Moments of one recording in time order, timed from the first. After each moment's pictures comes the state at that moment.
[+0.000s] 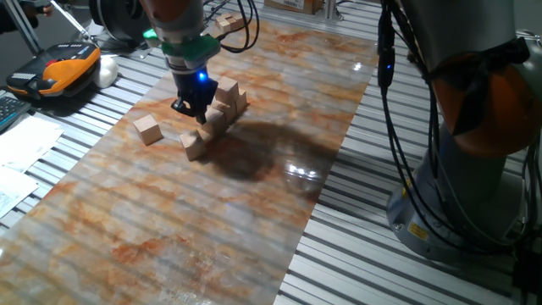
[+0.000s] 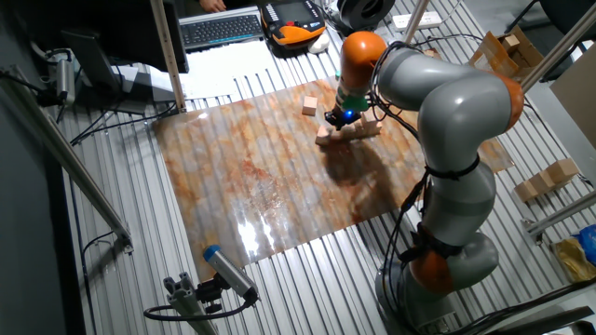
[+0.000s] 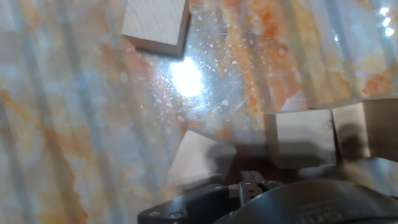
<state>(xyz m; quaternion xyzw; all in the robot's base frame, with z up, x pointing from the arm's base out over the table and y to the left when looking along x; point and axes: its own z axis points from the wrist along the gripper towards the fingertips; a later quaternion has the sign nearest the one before) 0.577 0.031 0.098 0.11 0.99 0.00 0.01</state>
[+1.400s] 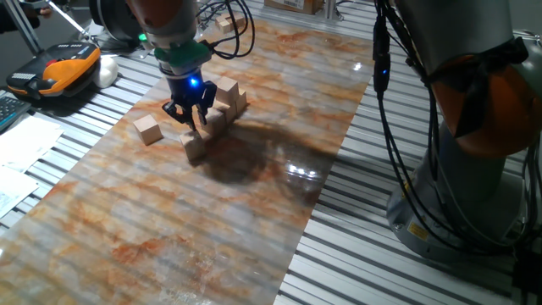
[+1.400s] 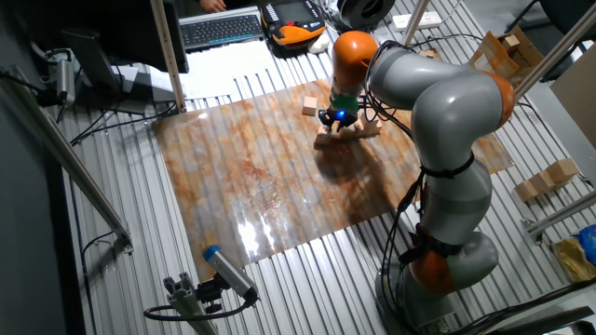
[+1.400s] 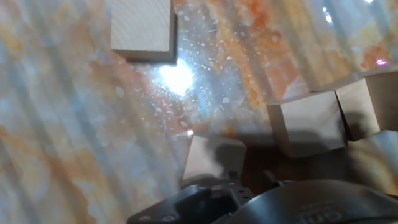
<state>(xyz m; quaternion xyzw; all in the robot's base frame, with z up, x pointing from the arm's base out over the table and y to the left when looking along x) 0.578 0.043 0.097 0.20 0.98 0.00 0.00</state>
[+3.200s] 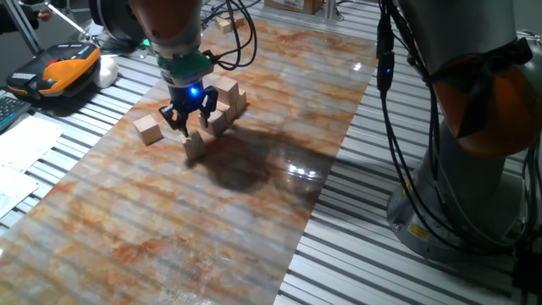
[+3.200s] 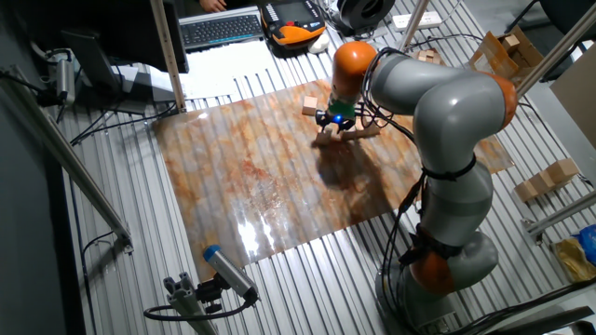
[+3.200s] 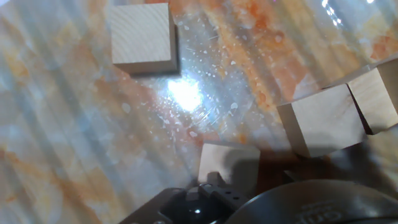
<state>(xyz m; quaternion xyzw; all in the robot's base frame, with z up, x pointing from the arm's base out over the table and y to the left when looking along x) 0.583 0.053 0.085 0.25 0.97 0.01 0.03</state>
